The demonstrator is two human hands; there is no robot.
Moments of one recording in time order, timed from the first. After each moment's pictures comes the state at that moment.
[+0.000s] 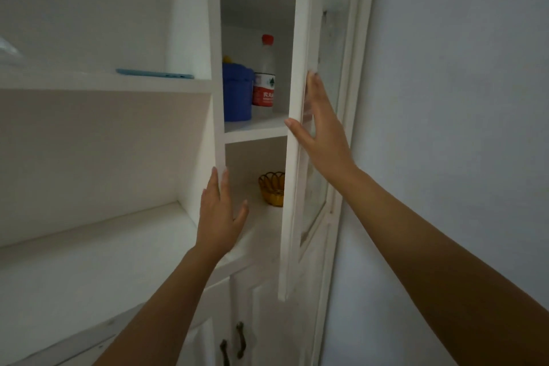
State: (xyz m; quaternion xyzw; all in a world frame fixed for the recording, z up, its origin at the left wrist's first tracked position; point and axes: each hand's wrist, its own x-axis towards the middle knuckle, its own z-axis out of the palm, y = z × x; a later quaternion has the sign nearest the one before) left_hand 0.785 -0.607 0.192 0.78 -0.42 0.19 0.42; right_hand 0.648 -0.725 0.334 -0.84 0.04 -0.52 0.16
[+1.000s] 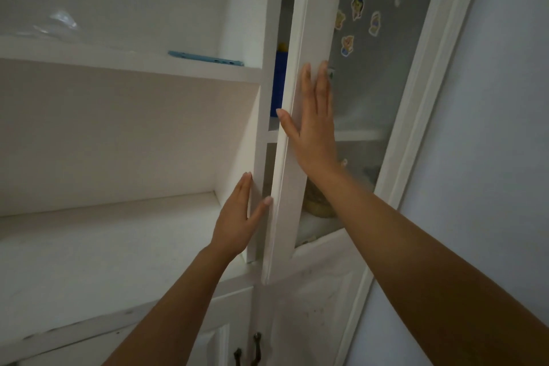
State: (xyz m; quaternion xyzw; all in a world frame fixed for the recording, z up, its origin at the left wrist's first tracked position) left_hand 0.821 -0.610 0.185 0.77 -0.36 0.09 0.51; right_hand 0.781 -0.730 0.326 -0.82 0.02 -0.56 0.09
